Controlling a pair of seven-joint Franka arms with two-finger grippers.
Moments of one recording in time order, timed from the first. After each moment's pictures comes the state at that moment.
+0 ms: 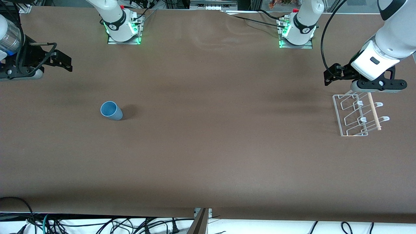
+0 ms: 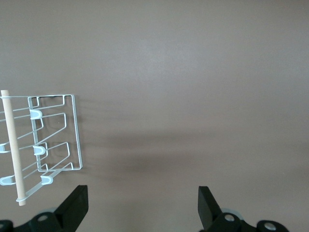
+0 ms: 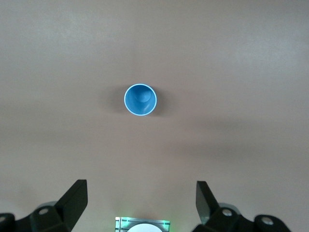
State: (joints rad) left arm -0.08 -0.02 -0.05 -1.70 0.00 1.64 -0.13; right arm 0.12 -0.05 -0.05 -1.68 -0.03 1.52 -0.02
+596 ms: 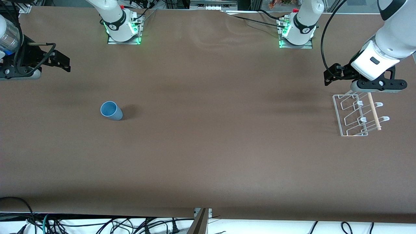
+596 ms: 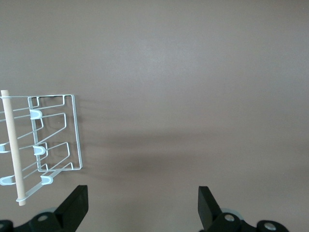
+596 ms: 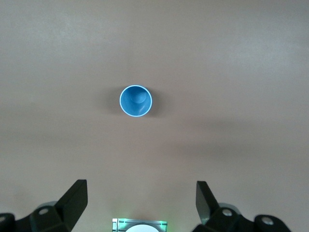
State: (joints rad) left arm -0.08 -0.02 -0.05 -1.70 0.00 1.64 -0.13; right arm 0.12 -0.05 -0.05 -1.68 -0.05 1.52 -0.01
